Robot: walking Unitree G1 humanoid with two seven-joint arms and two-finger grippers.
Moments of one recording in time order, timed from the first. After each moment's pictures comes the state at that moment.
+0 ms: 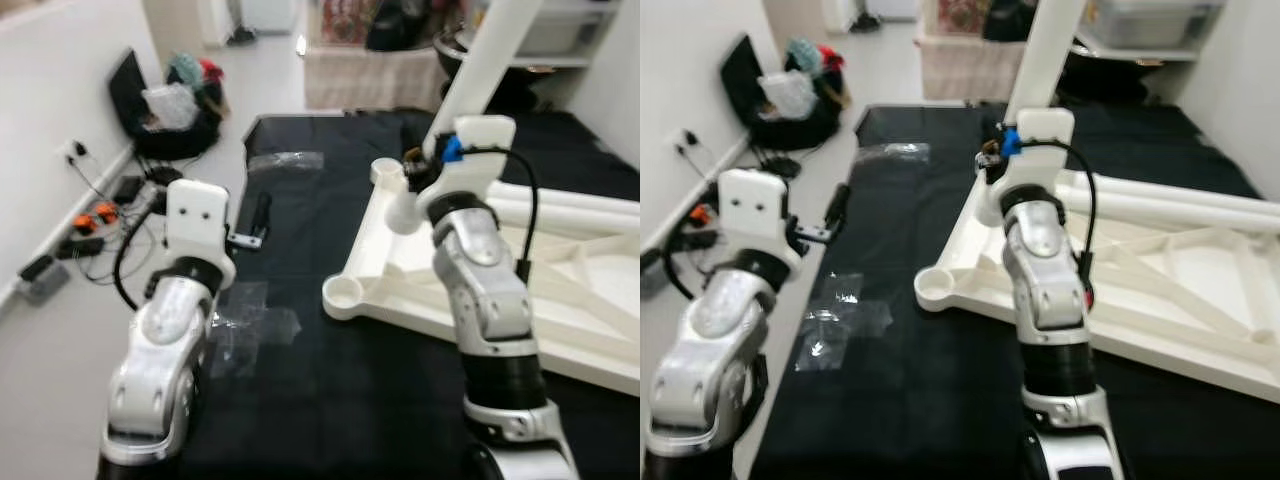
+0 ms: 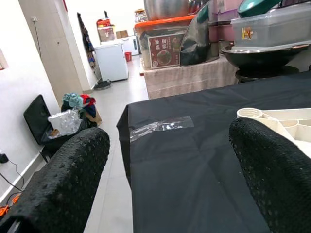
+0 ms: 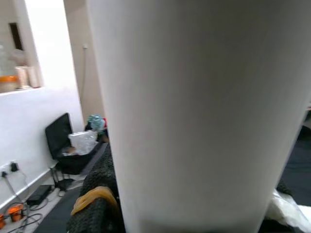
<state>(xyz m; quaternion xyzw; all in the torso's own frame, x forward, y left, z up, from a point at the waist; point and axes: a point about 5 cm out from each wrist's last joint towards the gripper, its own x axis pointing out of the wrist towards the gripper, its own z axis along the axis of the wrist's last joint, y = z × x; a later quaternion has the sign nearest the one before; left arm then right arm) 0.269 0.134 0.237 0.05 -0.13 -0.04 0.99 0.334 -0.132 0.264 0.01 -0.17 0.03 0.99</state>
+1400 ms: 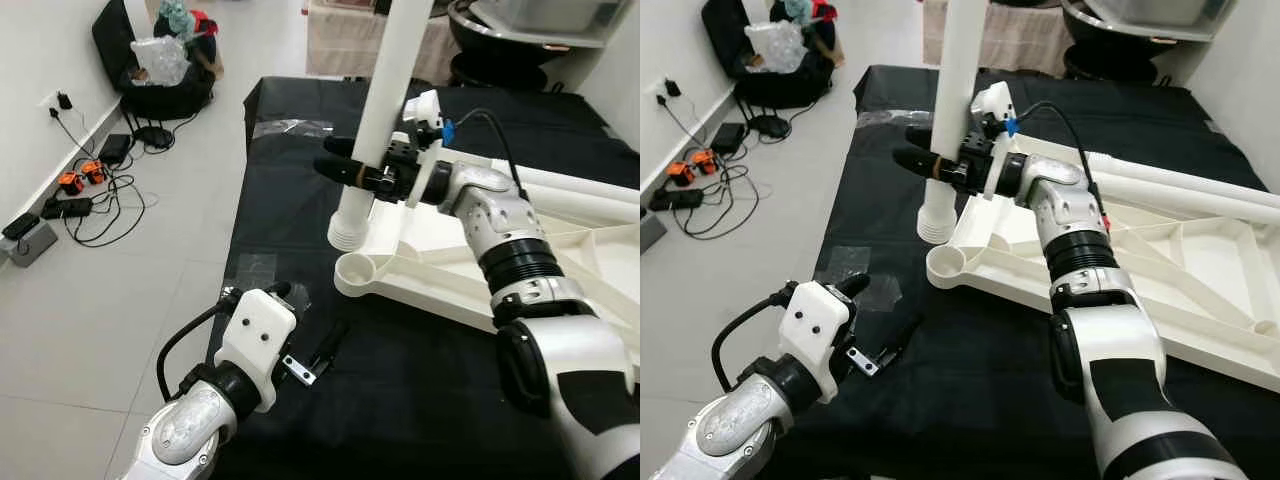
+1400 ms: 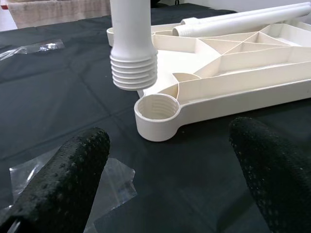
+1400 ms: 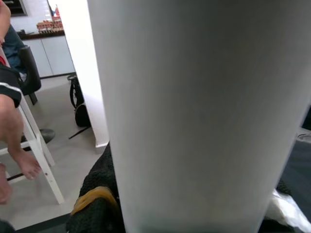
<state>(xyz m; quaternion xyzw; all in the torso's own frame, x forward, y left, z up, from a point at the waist) 0.189 0.090 0.185 0.06 -0.04 -0.28 0.96 0.385 -0.139 0.264 0.00 -0.07 0.56 0.82</state>
